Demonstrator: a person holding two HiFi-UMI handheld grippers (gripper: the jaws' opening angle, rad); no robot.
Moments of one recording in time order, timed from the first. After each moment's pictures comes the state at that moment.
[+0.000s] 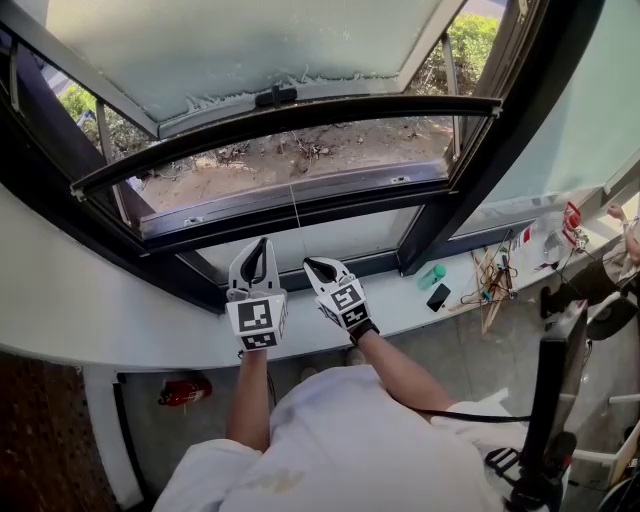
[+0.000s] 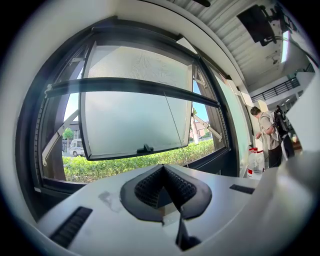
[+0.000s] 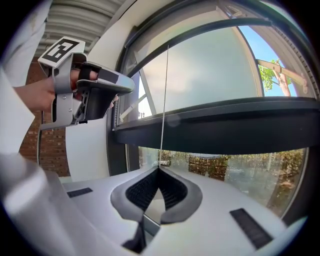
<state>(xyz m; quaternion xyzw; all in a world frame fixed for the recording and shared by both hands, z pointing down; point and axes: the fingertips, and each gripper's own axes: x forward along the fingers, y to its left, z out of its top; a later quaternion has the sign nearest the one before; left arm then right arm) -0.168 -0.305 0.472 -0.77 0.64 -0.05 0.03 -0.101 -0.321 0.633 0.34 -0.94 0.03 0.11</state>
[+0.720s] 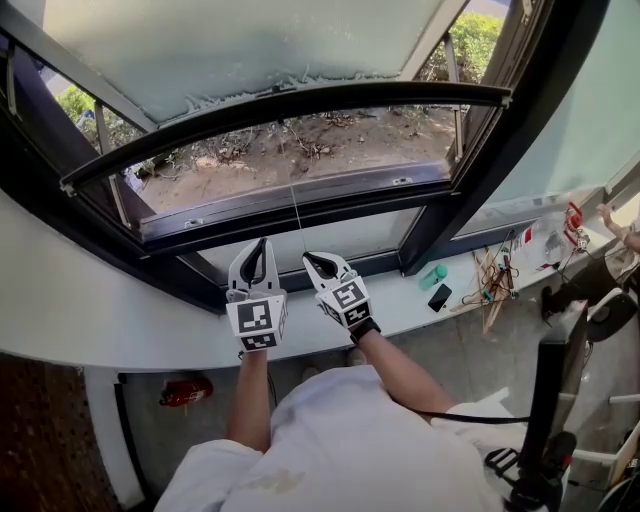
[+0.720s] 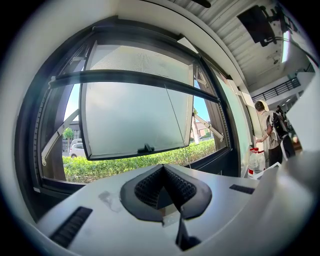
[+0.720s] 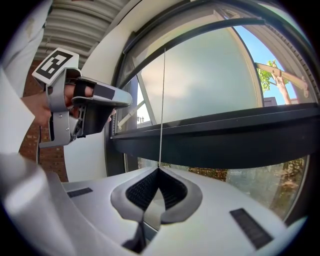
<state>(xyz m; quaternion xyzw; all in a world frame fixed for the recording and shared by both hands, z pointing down) -0.172 -0.308 0.472 -0.77 0.64 -0.05 0.03 -0.105 -0.329 0.602 0.34 -0.94 0.03 0.08</state>
